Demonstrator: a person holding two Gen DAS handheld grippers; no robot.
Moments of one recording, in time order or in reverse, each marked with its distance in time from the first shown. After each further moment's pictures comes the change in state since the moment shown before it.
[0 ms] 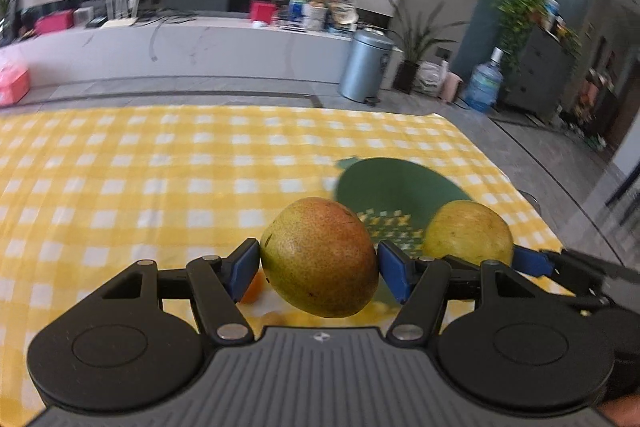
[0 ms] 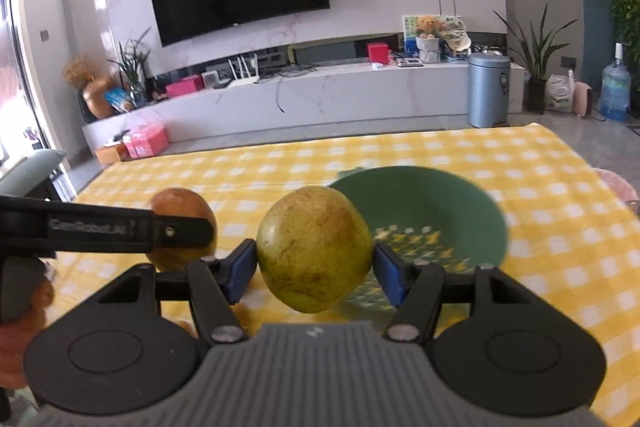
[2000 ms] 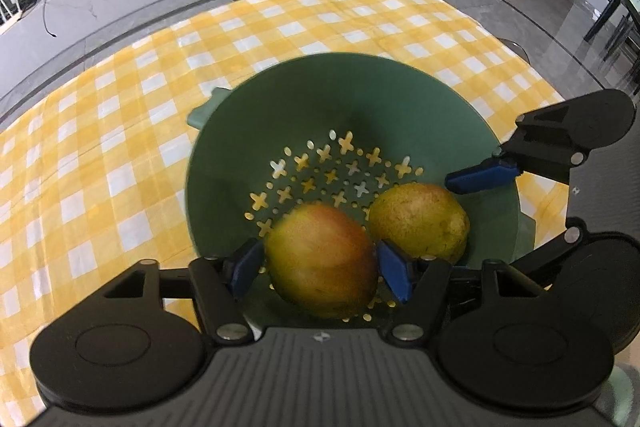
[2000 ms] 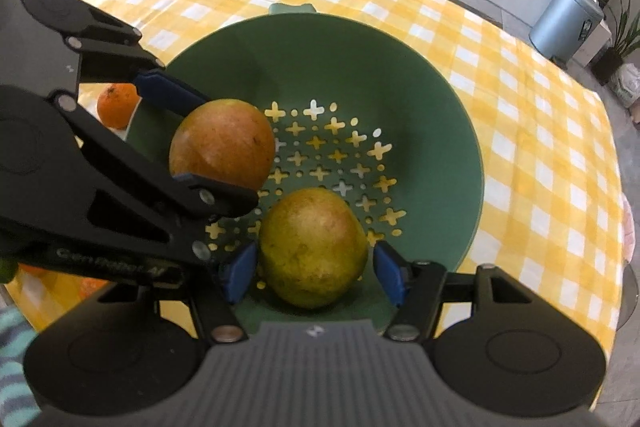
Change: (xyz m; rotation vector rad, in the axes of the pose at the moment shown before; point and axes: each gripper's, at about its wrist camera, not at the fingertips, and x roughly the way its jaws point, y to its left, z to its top) left arm 0.150 -0.074 0.022 0.307 0.384 -0.058; right arm 0.133 -0.076 0.029 -0.396 0.605 0.037
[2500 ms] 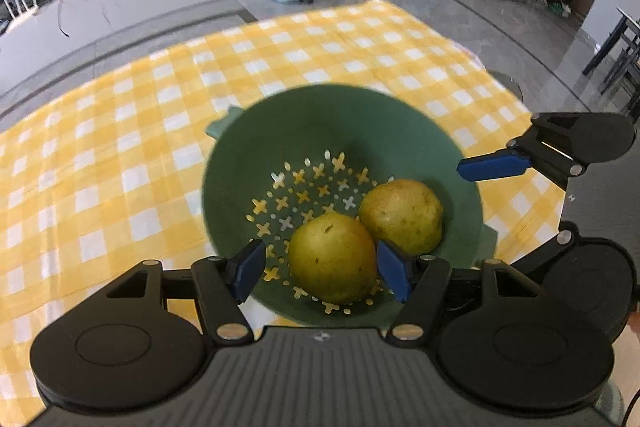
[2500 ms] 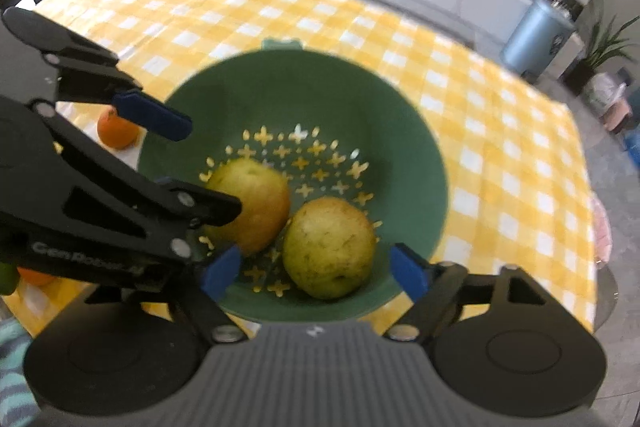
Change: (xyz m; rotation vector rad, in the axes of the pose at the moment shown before) left arm -0.041 -0.001 -0.012 -0.059 -0.086 -0.006; right arm -0.034 0.010 -0.007 0.022 -0.093 -0.090
